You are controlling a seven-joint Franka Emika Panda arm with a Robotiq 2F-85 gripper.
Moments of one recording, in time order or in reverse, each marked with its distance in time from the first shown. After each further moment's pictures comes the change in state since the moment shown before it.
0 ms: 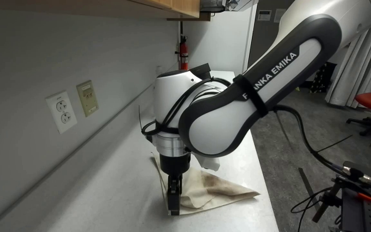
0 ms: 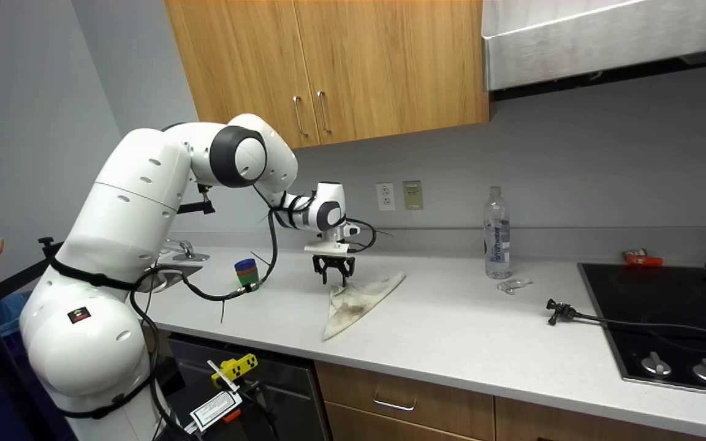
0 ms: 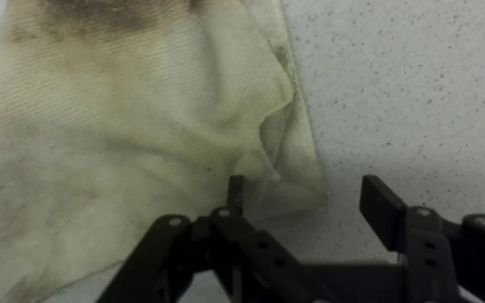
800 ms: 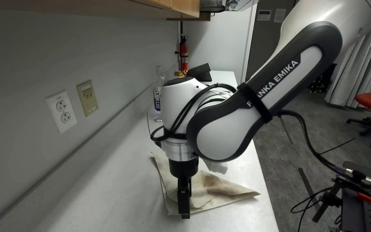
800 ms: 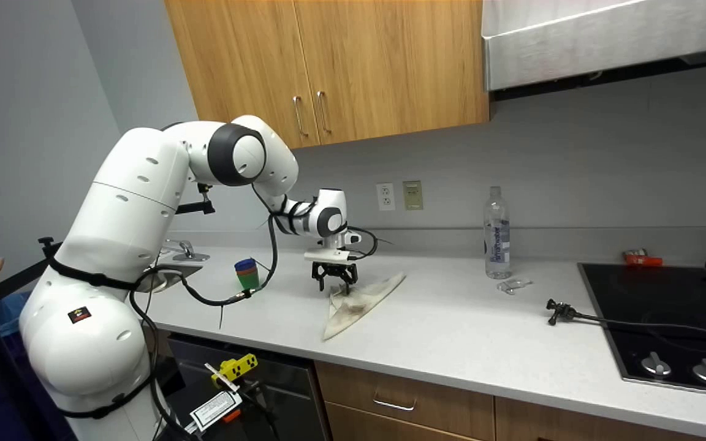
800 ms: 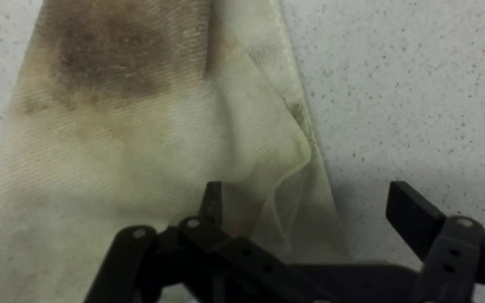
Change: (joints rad) arm 0.003 -0.008 -0.027 -0.056 0.000 -0.004 0.011
